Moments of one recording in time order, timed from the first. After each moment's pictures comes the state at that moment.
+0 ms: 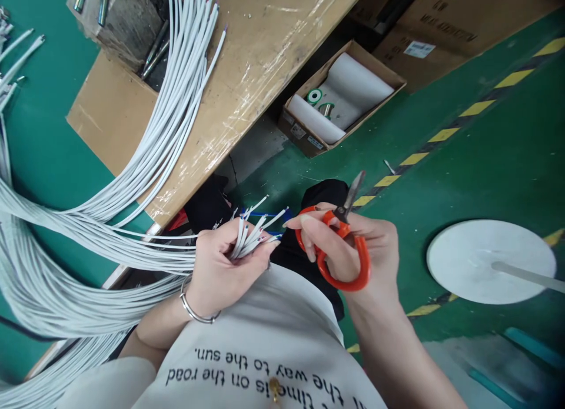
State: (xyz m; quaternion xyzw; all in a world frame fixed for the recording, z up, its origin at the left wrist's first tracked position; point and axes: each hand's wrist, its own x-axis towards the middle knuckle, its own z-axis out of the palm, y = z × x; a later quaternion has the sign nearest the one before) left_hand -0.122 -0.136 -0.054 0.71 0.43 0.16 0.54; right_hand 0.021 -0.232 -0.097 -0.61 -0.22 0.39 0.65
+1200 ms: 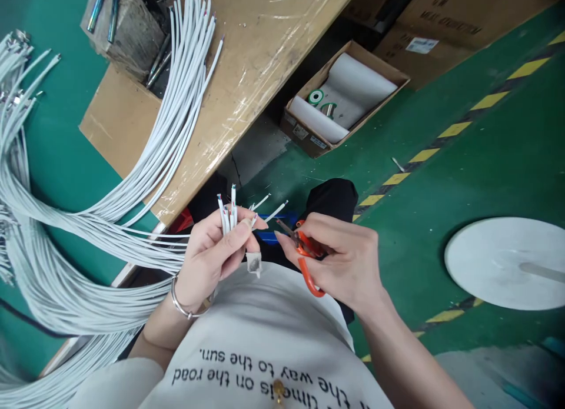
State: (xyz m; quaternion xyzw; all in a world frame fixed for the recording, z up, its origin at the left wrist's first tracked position) left_hand -0.134 -0.123 -0.047 0.43 0.42 0.13 0.79; right_hand 0.018 -0.241 -0.107 -0.68 -0.47 0.22 0.51
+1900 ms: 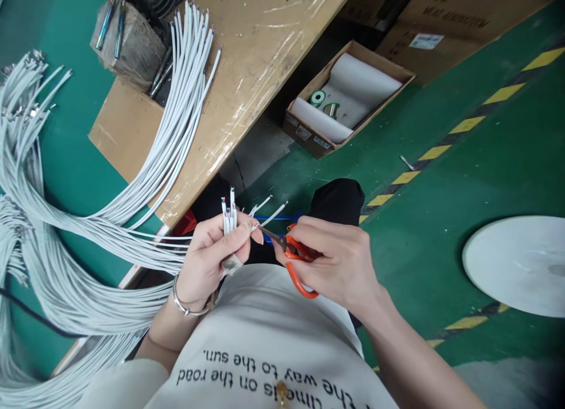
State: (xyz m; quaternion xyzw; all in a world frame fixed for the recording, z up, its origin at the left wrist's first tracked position) left_hand -0.138 -0.119 -0.051 0.47 0.42 0.11 0.77; right_hand 0.016 -0.235 -0.104 -0.67 -0.53 0.17 0.49
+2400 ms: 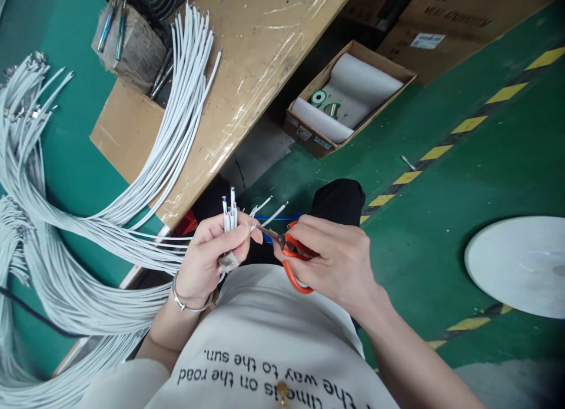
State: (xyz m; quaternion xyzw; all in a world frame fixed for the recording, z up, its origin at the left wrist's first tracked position) left_hand -0.135 -0.113 -0.050 0.44 0.43 0.08 0.79; right_hand 0.015 -0.233 -0.109 -0.69 -0.55 0.11 0.46
